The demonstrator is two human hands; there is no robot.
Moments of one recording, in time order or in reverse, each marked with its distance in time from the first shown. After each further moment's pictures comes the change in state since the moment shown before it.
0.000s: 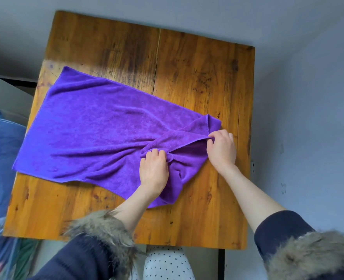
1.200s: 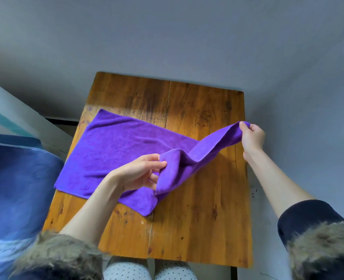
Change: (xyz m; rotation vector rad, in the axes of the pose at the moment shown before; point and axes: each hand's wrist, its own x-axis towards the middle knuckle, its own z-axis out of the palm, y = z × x) left_hand -0.032 -0.042 -0.174 -1.415 -0.758 -0.071; right_hand 0.040 -0.035 -0.122 0.819 0.222 0.413
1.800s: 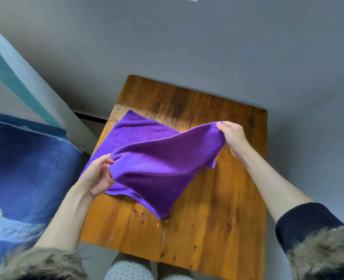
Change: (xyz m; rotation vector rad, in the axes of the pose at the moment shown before) left_hand -0.086 -0.032 -0.115 -0.550 0.469 0.286; right_hand -0.056 -0.062 0.087 -0.053 -0.529 -0.160
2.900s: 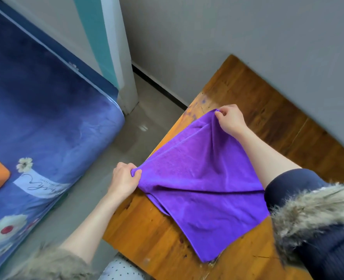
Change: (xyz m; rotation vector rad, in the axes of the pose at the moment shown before) left_hand 0.096 -0.007 -0.187 1.061 0.591 -0.043; right_hand 0.144 -0.032 0.319 -0.863 -0.371 -0.207
